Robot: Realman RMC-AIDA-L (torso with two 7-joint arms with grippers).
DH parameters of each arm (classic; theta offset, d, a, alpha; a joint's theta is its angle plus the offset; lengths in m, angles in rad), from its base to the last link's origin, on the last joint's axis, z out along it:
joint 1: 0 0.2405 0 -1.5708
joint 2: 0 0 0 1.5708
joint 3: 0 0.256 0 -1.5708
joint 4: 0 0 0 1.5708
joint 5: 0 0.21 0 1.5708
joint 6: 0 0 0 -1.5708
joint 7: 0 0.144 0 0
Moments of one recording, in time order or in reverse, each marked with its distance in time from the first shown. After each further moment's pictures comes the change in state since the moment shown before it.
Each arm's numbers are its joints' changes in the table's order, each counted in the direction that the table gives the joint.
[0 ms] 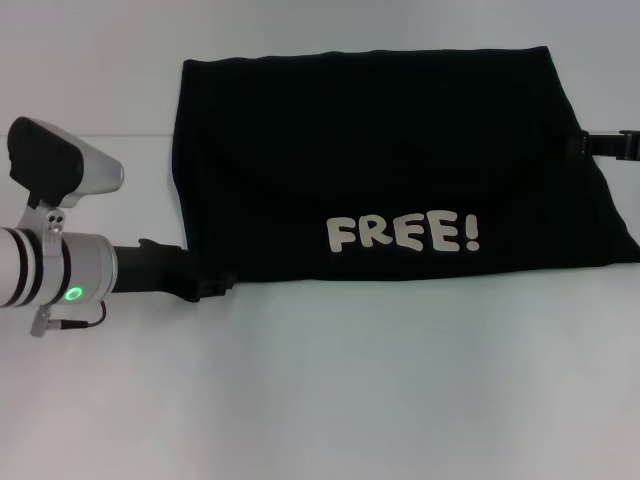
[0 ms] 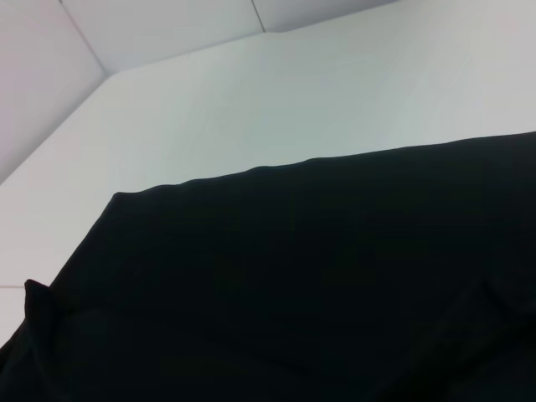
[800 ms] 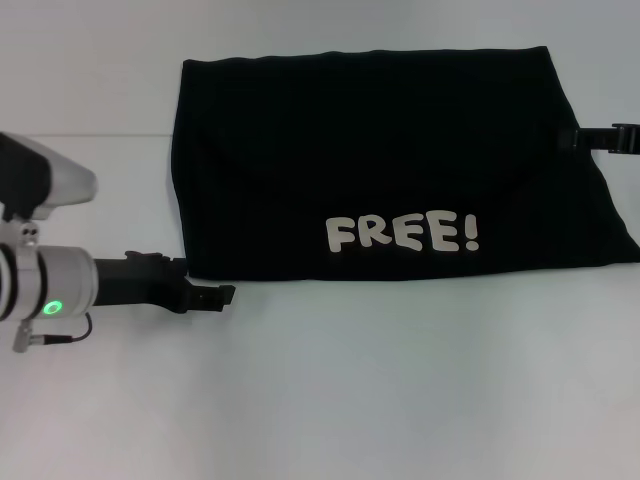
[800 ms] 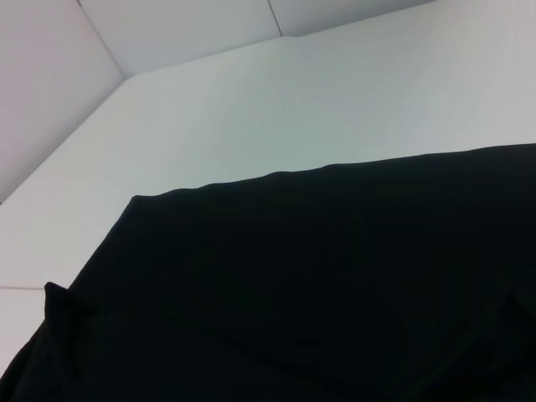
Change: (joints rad) left arm 0.027 0.002 -0.080 0.014 0.004 -0.081 0.030; right arm 0.014 0.000 0.000 0.000 0.005 0.014 -0.002
